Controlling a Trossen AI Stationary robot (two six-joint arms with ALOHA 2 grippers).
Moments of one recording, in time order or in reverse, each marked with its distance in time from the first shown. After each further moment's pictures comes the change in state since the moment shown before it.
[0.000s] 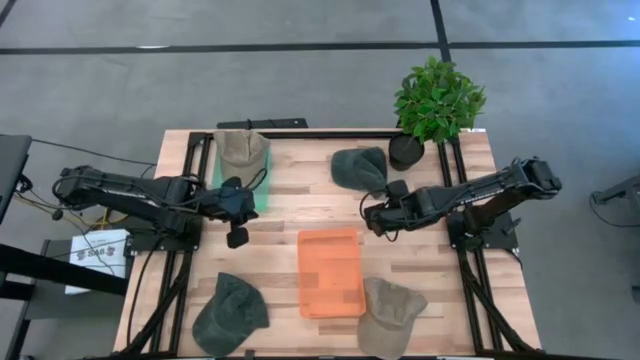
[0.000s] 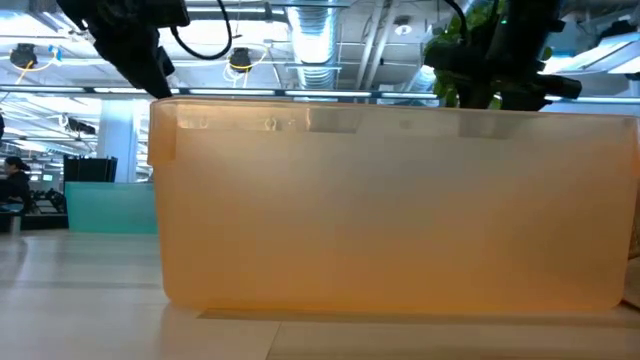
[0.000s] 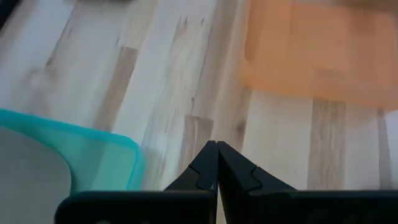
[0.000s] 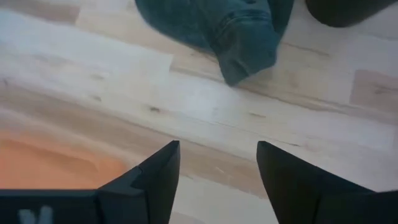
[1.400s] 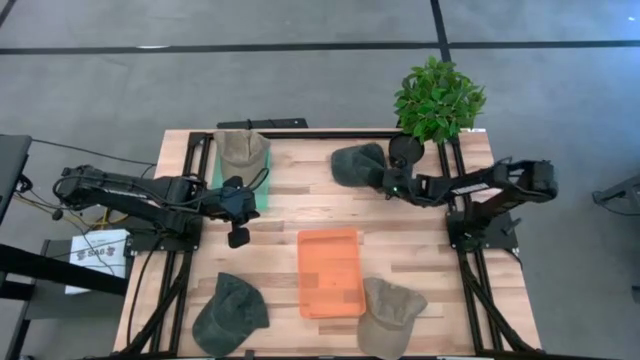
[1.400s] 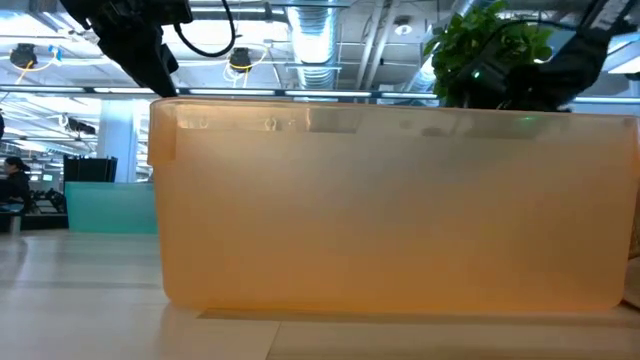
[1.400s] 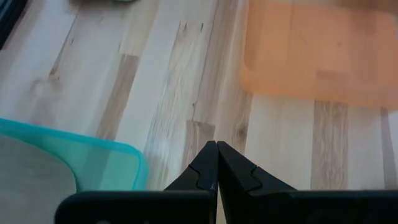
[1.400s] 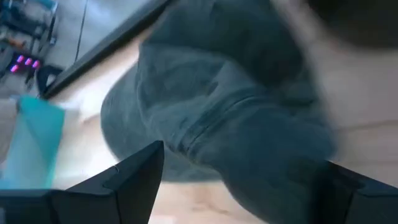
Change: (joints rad) left arm 0.000 0.014 0.010 0.011 -0.011 0.022; right arm -0.484 -0.002 -0.631 1.262 -0.033 -0.101
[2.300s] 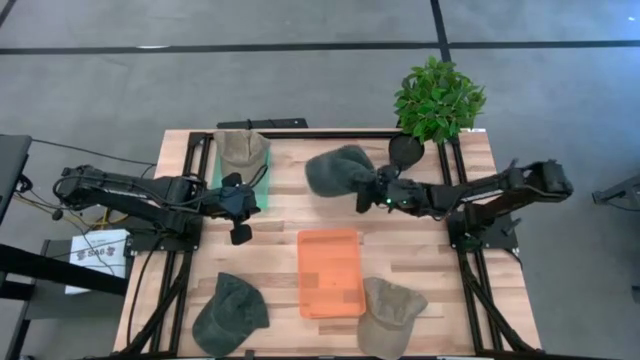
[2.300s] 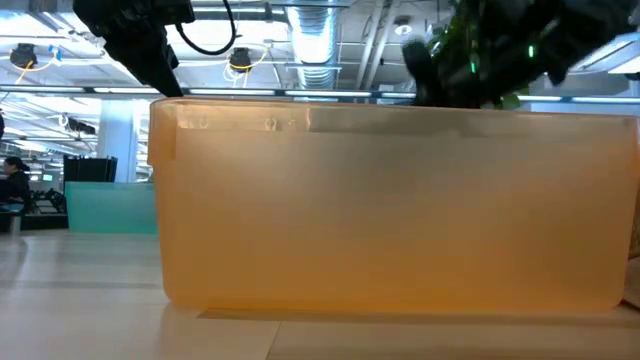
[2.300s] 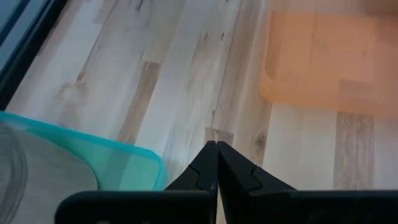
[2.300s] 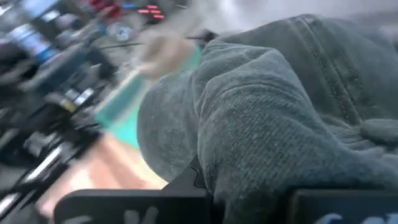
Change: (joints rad) left arm 0.000 0.000 -0.001 0.010 -0.080 -0.003; right arm 0.257 -0.112 0.109 0.175 0.037 -0.600
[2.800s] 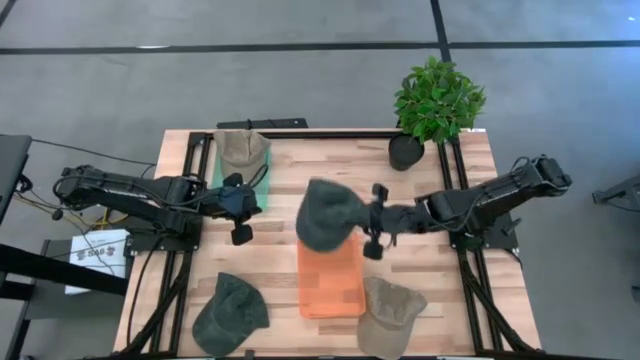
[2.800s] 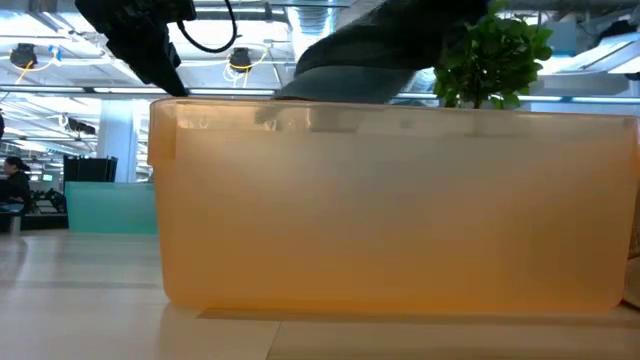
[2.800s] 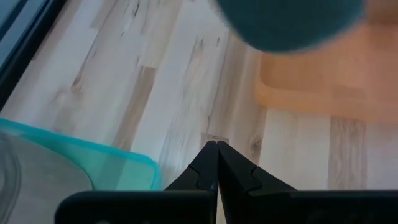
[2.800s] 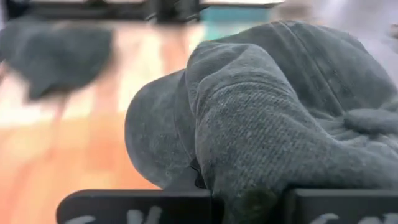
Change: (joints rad) left arm -0.002 0.000 0.000 0.026 0.011 0.000; right arm 0.320 0.007 0.474 -0.734 -0.069 -0.574
